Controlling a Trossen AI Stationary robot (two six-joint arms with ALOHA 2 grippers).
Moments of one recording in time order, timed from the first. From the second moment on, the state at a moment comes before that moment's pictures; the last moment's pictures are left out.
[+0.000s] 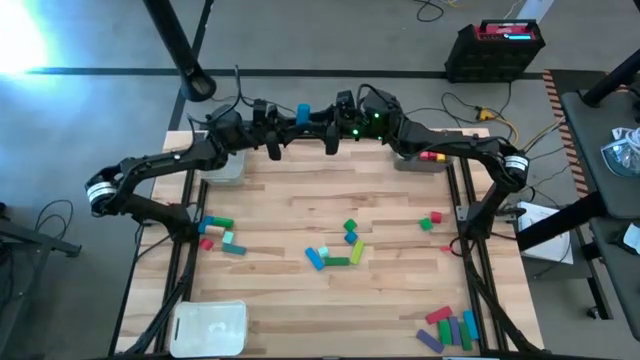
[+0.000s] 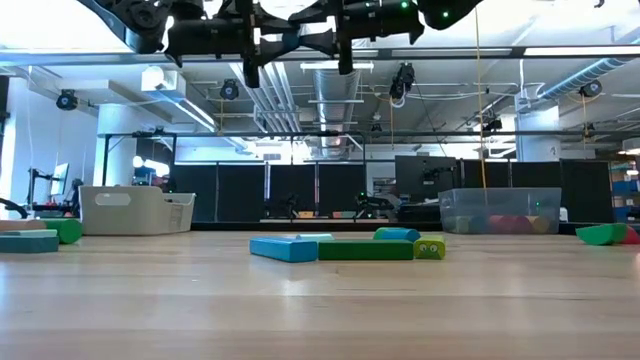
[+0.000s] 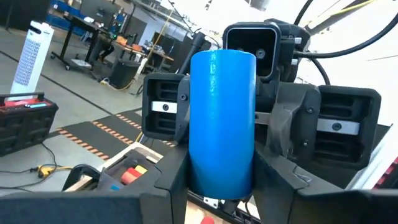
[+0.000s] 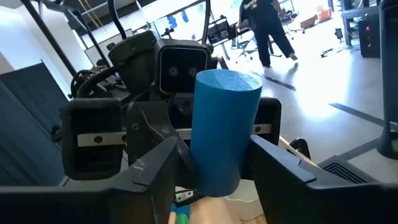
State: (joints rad) left arm 0.56 1.32 0.87 0.61 0.39 -0.51; right arm -0.41 1.71 1.43 0.28 -0.28 0.39
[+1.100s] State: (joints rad) left arm 0.53 1.16 0.87 -0.30 0.31 -0.25; right arm -0.41 1.68 1.43 -0.38 -0.23 -0.03
